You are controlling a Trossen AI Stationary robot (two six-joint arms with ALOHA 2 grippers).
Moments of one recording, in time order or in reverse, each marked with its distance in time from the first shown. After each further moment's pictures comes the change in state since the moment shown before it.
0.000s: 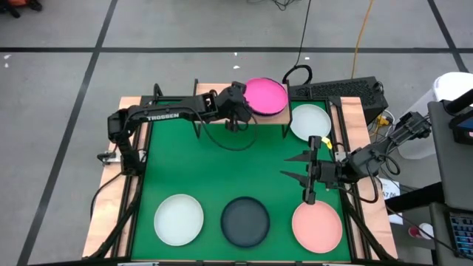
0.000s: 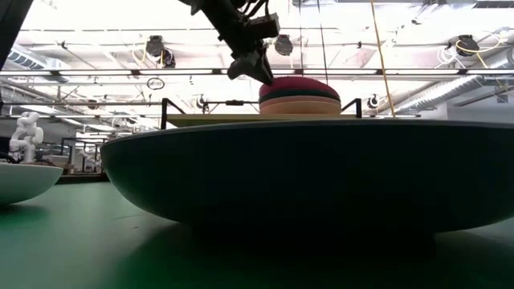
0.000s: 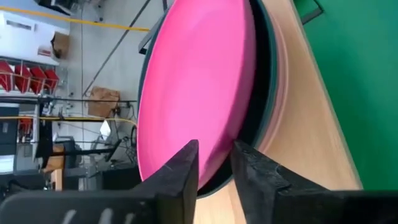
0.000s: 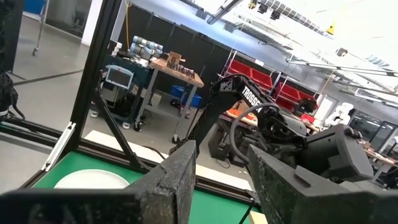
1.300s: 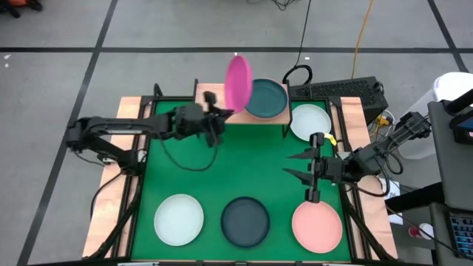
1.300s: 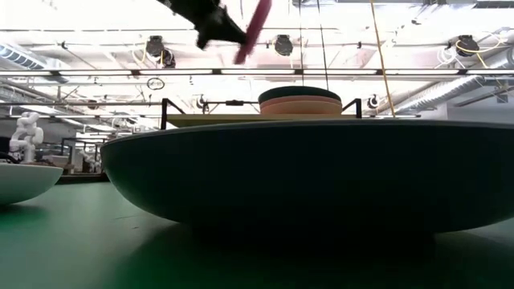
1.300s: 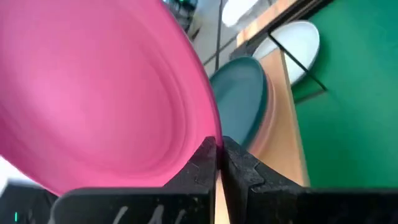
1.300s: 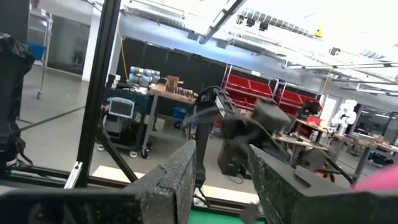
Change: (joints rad) left arm -0.115 -0.422 -0.513 0.458 -0.004 -0.058; right arm 0.001 -0.004 0.000 0.108 -0.008 0.077
